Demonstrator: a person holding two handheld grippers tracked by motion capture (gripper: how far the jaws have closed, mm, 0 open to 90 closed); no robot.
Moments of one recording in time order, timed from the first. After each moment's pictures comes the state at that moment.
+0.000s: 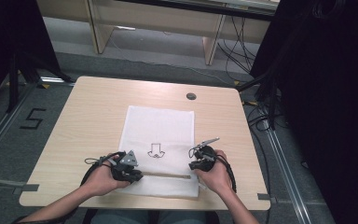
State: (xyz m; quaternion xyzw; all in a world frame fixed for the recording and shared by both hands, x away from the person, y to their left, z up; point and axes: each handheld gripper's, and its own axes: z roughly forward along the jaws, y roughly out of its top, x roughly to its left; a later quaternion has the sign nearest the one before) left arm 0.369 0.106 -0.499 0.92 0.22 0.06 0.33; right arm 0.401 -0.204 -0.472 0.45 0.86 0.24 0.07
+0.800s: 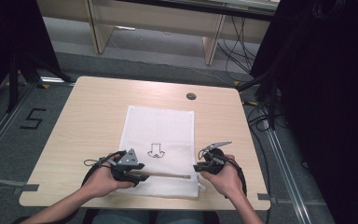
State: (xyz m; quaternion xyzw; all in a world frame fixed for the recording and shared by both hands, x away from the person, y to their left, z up) left arm 0.367 0.100 -0.497 0.88 0.22 0.09 0.40; right arm 0.383 -0.224 -0.459 0.46 0.84 0.28 0.07
